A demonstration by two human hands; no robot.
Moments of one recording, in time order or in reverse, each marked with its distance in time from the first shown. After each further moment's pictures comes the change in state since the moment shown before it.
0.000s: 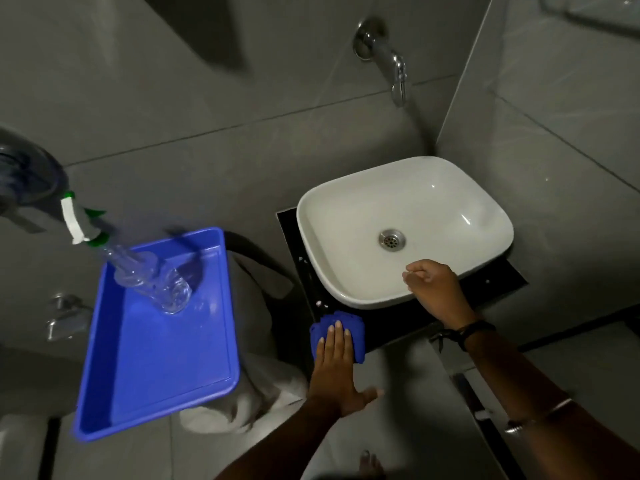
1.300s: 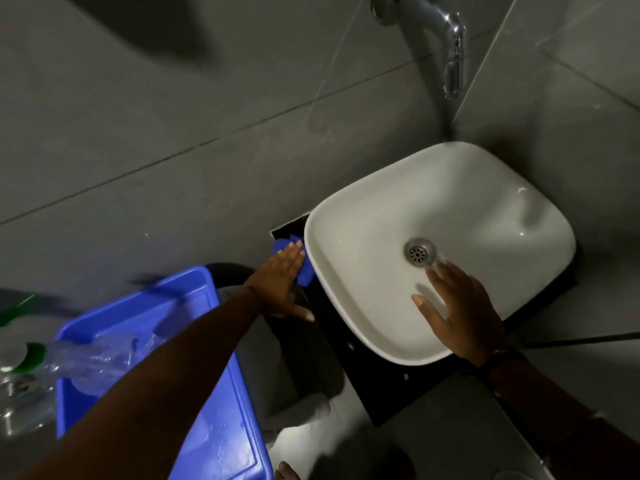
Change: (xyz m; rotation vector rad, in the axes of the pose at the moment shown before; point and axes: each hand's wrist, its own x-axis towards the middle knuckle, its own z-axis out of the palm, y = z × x) left_hand 0.224 -0.209 -0.173 0.252 -0.126 0.280; right_hand 0.048 -0.004 0.053 -0.720 0.061 -0.188
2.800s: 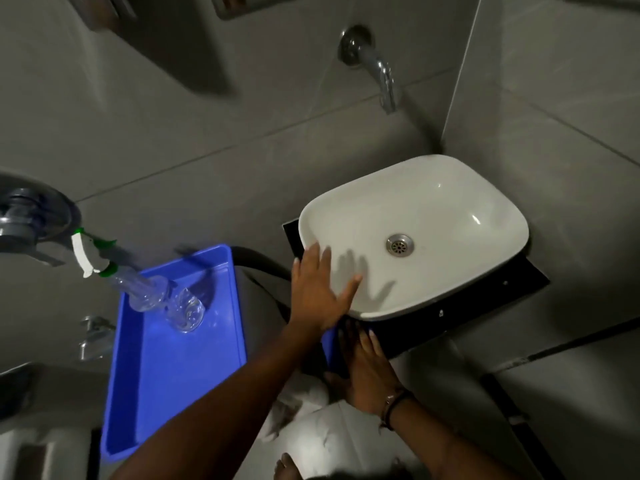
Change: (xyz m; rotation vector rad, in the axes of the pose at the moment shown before) left_hand -0.092 0.241 -0.025 -0.310 0.667 -0.425; right_hand -0.136 -0.037 0.085 -0.036 -0.234 -0.393
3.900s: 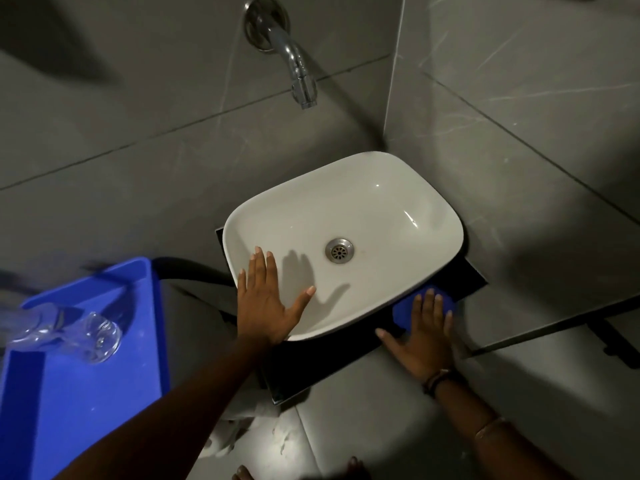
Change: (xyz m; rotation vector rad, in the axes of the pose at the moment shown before) left_hand 0.028 0.015 0.065 0.136 -0.032 -0.006; right_hand -0.012 0.214 -0.032 0.093 0.117 0.610
